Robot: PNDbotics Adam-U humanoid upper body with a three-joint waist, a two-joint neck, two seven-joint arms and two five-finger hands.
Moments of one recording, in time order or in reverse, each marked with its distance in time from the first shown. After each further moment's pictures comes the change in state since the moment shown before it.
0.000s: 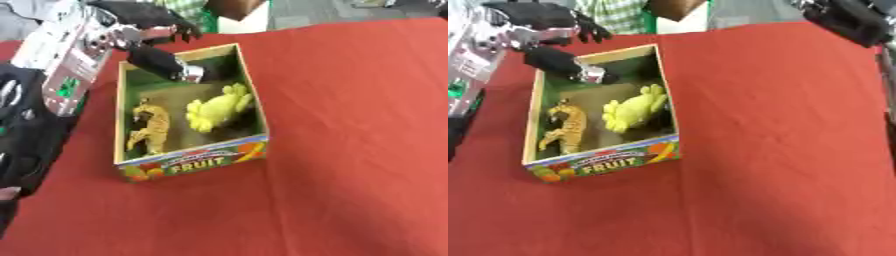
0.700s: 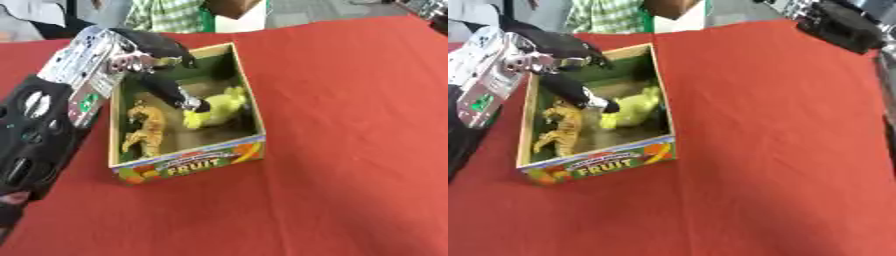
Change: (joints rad) left arm -0.017 -0.028 -0.147 0.181 -0.116 -0.078 -0.063; right arm -0.005 -0.007 0.022 0.035 0.047 -0.028 0.059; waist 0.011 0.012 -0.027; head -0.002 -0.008
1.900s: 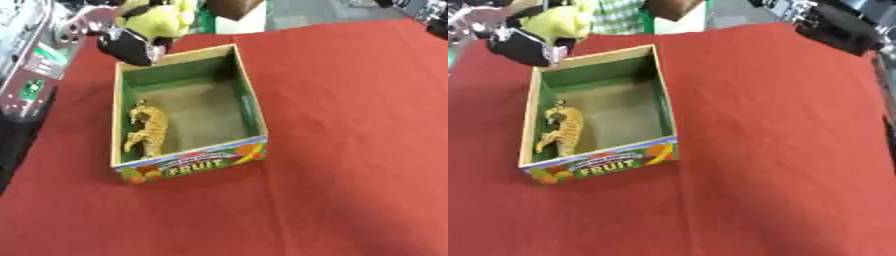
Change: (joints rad) left arm 0.020 0.050 0.021 -0.214 -0.032 0.174 0.179; right arm 0.007 -0.011 -0.002 0.005 0.007 -0.015 0.000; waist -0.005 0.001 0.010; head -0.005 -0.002
